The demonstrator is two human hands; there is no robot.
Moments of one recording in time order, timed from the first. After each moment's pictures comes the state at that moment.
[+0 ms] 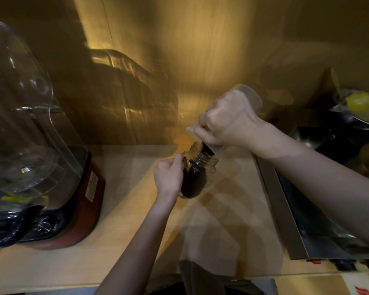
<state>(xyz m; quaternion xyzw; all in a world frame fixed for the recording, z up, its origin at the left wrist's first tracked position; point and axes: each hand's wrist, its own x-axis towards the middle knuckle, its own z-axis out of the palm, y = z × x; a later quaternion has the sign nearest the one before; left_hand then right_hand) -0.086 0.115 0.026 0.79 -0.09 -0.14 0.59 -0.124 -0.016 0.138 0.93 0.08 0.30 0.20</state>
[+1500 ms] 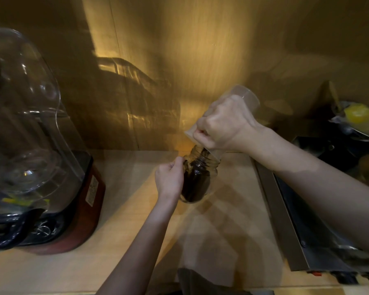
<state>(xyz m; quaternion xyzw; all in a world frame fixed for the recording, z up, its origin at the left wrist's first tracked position) -0.081 0.112 0.027 0.77 -0.08 -0.15 0.62 -0.121 -0.007 0.148 0.92 0.12 0.31 0.19</state>
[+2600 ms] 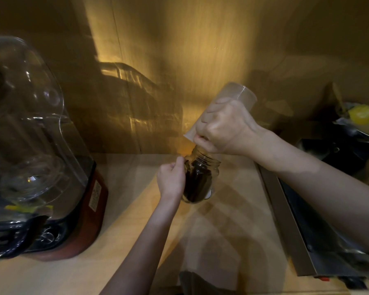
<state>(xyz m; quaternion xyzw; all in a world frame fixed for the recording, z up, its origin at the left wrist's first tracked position) -0.068 0.108 0.022 0.74 -0.06 -0.18 0.64 -0.111 -0.012 0.145 0.90 0.19 0.31 0.24</state>
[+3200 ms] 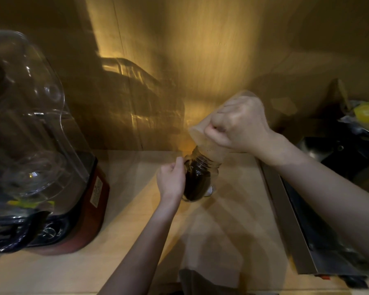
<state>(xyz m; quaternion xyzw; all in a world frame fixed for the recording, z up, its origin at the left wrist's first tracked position) -0.072 0.113 0.017 0.75 -0.06 -0.16 0.64 -0.127 -0.019 0.144 0.92 0.10 0.35 0.12</state>
